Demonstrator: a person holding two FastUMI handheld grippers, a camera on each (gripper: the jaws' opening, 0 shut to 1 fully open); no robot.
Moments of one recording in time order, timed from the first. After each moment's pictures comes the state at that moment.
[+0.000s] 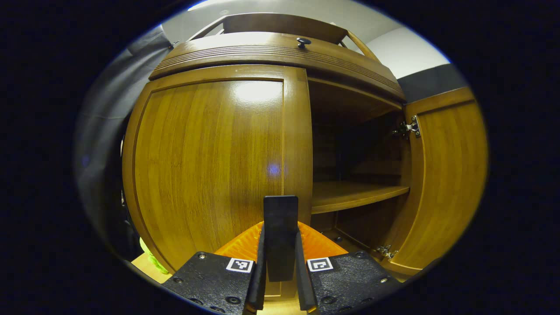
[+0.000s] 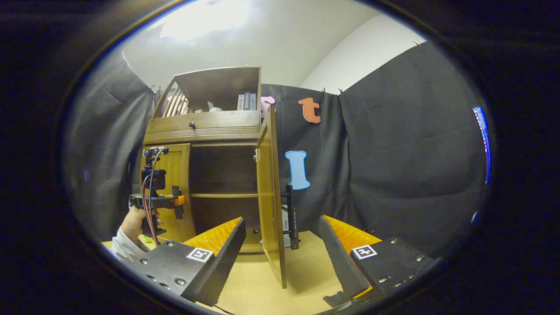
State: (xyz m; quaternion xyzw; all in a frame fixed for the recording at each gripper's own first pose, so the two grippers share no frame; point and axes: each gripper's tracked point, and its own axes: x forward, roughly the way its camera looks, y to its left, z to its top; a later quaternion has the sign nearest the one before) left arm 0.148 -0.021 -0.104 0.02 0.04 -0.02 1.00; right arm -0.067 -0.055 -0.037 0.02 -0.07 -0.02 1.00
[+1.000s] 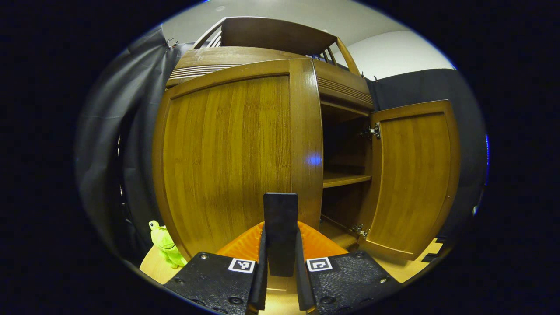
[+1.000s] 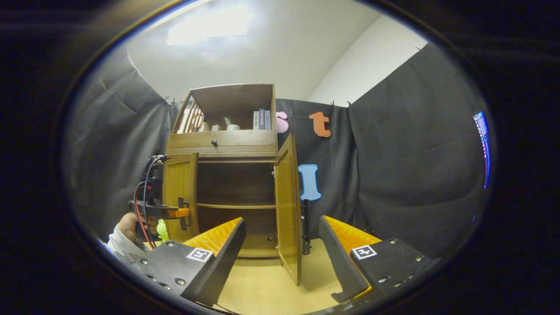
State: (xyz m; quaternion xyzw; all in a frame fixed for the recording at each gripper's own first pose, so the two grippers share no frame) left arm 0.039 -0.003 -0.085 0.02 0.08 -0.09 0.99; right arm -0.119 -0.028 -0.005 0.02 -0.10 0.01 0.99
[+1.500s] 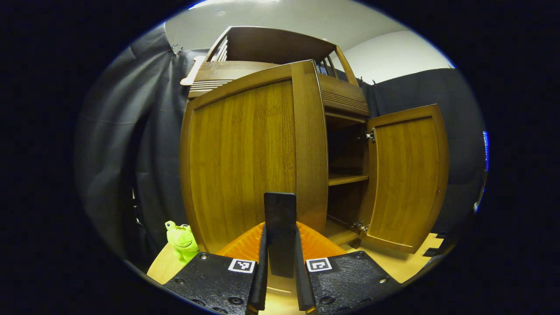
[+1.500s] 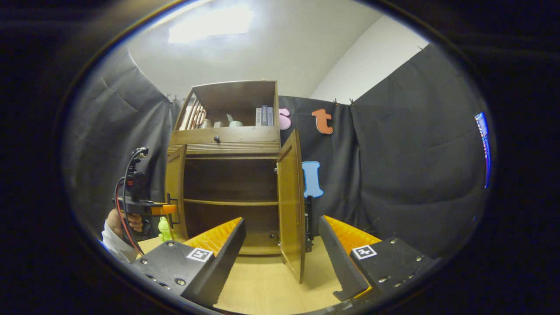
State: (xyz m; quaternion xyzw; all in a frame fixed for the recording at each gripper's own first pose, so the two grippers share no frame) left arm -0.011 0.027 -0.073 0.03 0.06 -0.07 0.99; right arm -0.121 -0.026 -0.006 0.02 -0.09 0.03 1.00
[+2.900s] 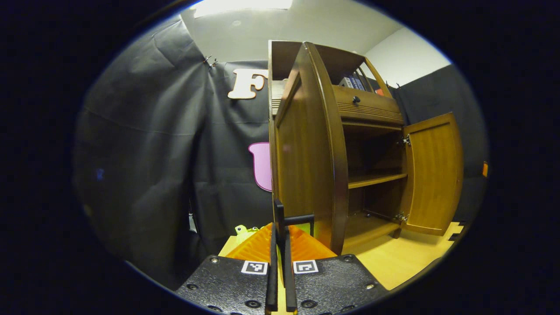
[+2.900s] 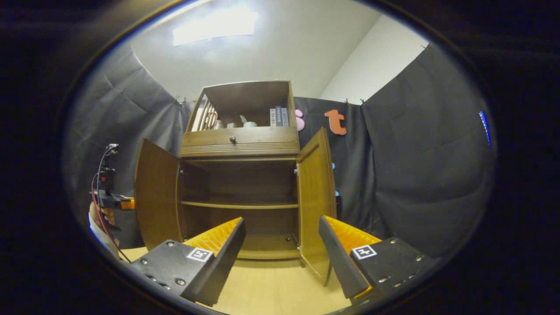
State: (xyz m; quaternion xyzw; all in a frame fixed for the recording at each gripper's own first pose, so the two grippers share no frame) left arm -0.075 0.192 -0.045 0.05 0.04 0.02 1.00; right arm -0.105 0.040 -0.011 0.02 -0.09 0.06 0.99
